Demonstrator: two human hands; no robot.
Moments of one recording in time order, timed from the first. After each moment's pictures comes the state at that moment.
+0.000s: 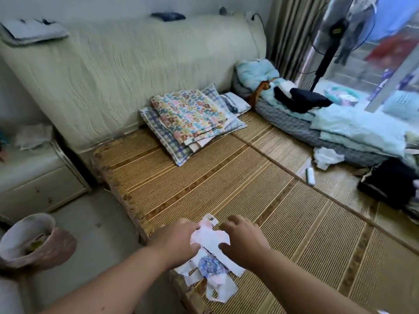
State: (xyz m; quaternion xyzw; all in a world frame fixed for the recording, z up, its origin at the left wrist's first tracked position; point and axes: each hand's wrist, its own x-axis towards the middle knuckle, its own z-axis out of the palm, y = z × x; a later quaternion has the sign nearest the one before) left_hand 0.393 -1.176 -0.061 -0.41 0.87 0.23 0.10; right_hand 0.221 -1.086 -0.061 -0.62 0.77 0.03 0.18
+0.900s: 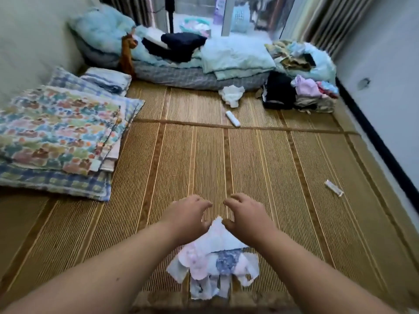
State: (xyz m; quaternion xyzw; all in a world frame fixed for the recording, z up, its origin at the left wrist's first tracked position) left_hand 0.266 -1.379 -0.094 0.01 0.97 0.21 0.15; right_hand 0.219 -1.207 -0.095 -0.25 0.95 -0.09 0.16
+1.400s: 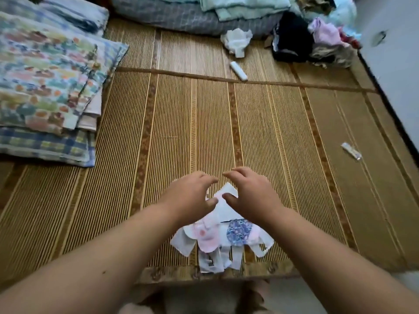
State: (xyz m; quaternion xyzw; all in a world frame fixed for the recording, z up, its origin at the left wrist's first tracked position) left_hand 0.278 -1.414 -0.210 0.04 0.95 0.27 0.14; right_hand 0.238 -1.247 -0.193 -0.23 0.96 -0.11 0.13
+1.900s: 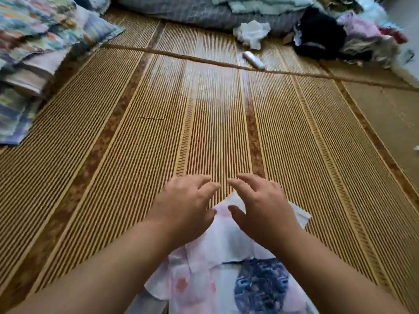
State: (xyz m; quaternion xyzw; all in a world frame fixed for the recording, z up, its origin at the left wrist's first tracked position) left_hand 0.241 -1.367 -0.471 0.04 0.99 0.13 -0.04; right_hand 0.193 -1.199 -0.460 -0.29 0.95 -0.08 -0.02
